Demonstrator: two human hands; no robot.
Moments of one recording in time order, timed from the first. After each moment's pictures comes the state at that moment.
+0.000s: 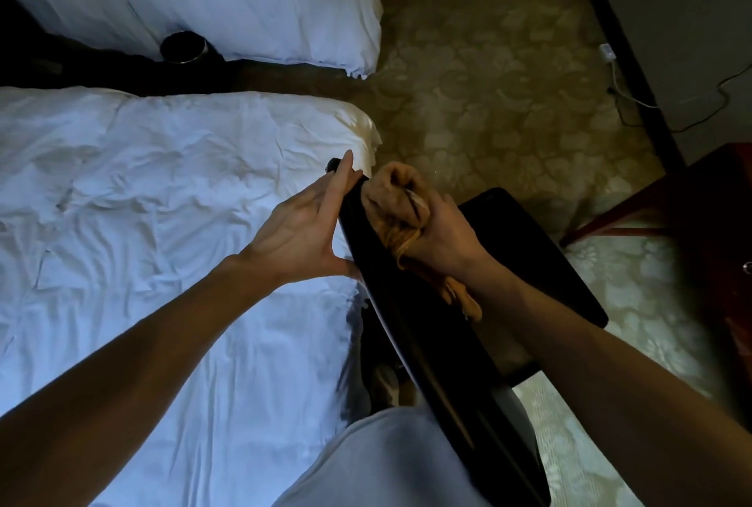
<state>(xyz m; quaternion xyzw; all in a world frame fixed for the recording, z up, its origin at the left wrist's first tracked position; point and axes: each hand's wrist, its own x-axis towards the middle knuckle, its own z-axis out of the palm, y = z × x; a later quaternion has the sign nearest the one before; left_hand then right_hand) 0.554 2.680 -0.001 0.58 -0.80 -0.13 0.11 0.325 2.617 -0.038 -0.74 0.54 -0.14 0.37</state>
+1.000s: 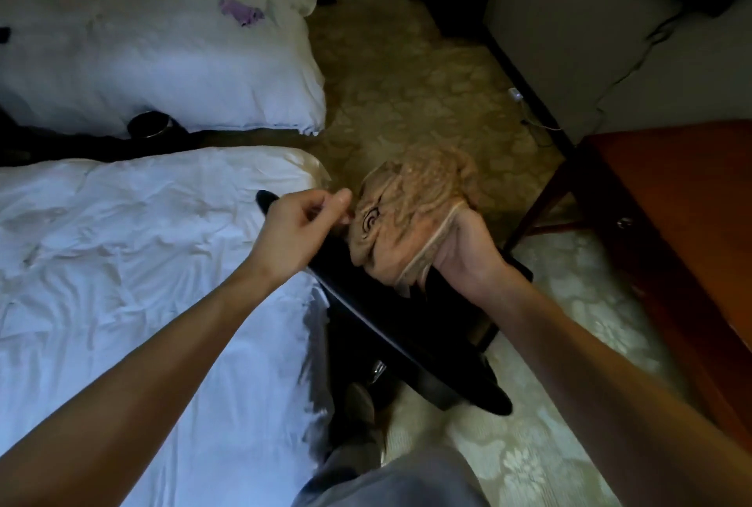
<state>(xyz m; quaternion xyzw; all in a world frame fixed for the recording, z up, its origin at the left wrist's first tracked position) 0.419 2.780 0.071 0.56 -0.63 -0.35 0.40 0.192 2.774 0.065 -0.27 0.46 -0.47 0.71</state>
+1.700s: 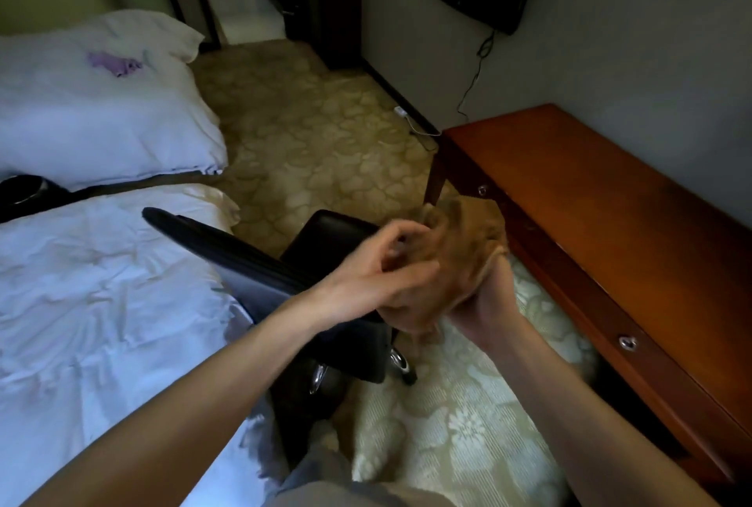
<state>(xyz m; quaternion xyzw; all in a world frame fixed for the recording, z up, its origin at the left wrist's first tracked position) 0.218 2.928 0.105 0.29 -0.68 -0.63 0.26 0.041 2.978 0.079 -0.19 0.41 -0.63 0.62</state>
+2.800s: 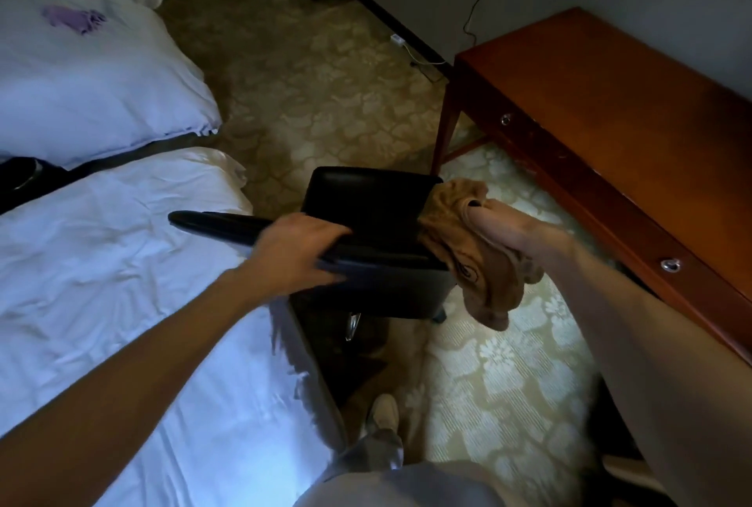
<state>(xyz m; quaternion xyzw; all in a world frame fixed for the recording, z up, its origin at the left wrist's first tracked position) 0.360 2.839 0.015 0.30 -0.95 -0.05 0.05 0.038 2.927 0.062 -0.46 0.73 -0.15 0.48</state>
